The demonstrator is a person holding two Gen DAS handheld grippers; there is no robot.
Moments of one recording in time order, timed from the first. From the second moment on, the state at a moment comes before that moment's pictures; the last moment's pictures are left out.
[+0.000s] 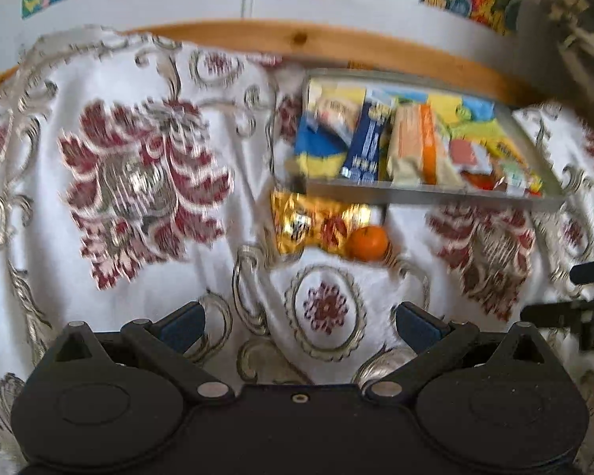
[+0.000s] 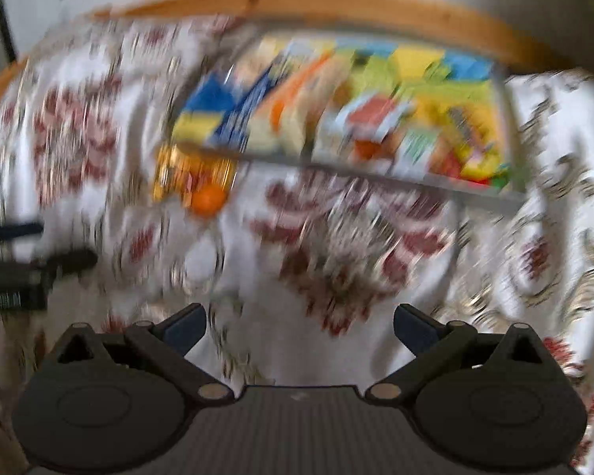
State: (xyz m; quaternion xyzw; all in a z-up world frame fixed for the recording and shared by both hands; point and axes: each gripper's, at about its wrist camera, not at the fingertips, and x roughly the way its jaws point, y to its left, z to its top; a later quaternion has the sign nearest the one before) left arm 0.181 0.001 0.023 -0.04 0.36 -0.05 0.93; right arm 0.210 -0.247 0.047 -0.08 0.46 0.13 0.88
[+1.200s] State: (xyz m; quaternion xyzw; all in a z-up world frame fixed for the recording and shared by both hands) left arm 0.278 0.030 -0.001 -0.14 0.27 -0.14 0.94; right arm 0.237 -0.178 0.035 -0.20 0.29 0.20 0.92
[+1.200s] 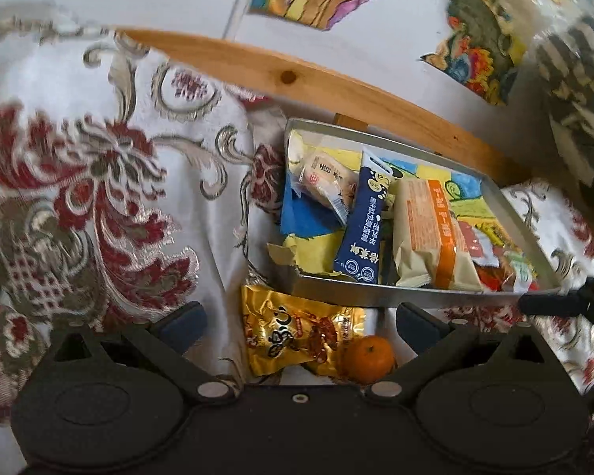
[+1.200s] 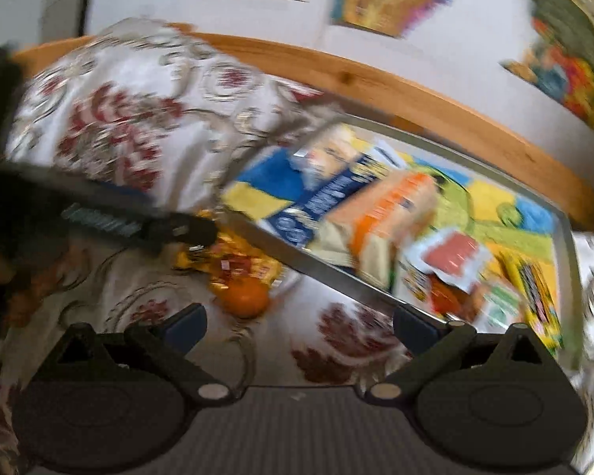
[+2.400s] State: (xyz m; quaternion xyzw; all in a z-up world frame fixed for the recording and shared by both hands) left arm 0.326 0.038 -0.029 -0.23 0.32 -0.22 0.89; right arm 0.281 -0.122 -0.005 -0.25 0.32 0.23 0.88
